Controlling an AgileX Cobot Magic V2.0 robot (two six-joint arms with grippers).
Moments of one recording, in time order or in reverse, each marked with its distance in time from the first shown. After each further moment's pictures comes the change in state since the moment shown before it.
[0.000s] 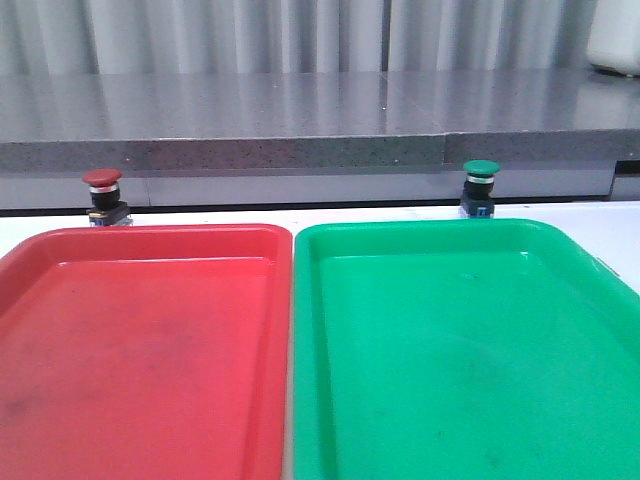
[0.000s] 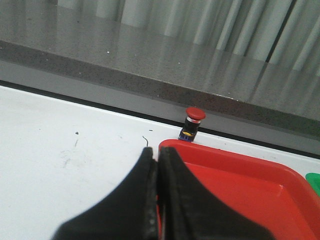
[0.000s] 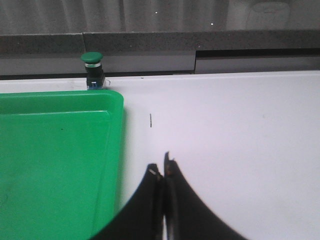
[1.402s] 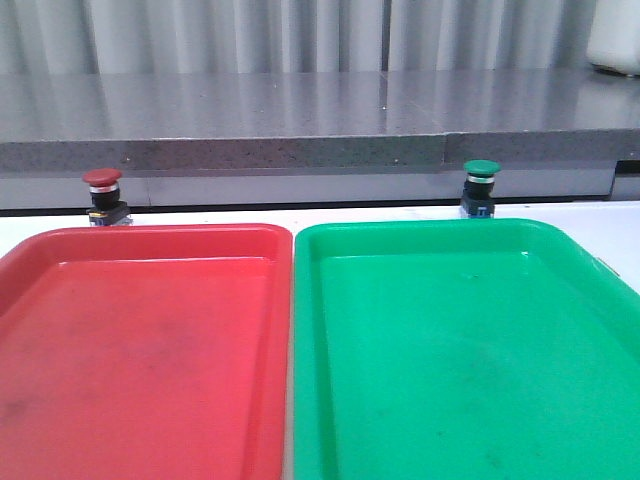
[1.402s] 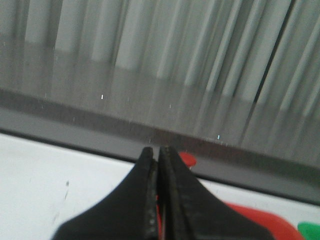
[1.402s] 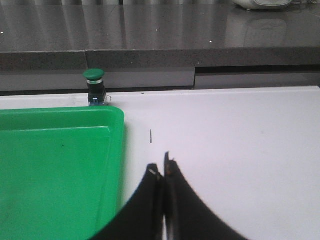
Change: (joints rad) left arm 0.000 0.000 0.000 0.000 -0.180 0.000; right arm 0.000 0.000 -0.007 0.000 -0.051 0.000
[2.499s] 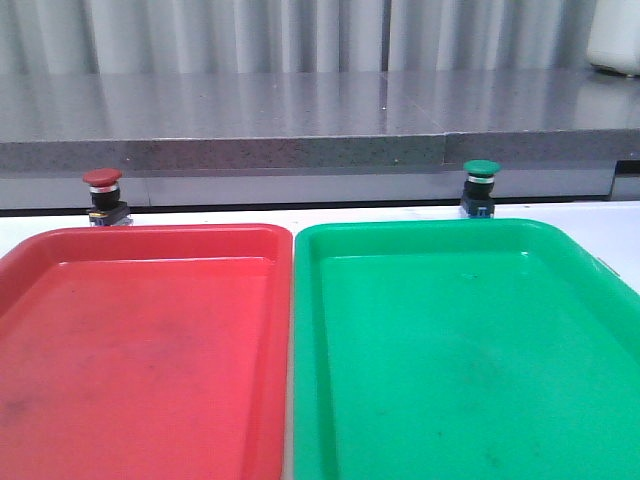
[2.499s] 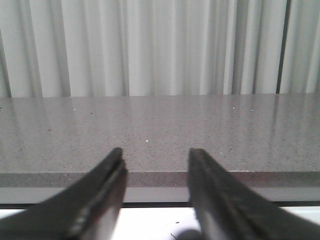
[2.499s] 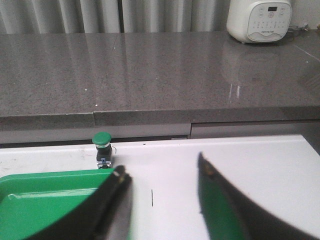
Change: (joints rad) left arm 0.000 0.357 -0.454 0.277 0.151 0.000; right arm 0.000 0.390 -0.612 0.000 0.268 0.000
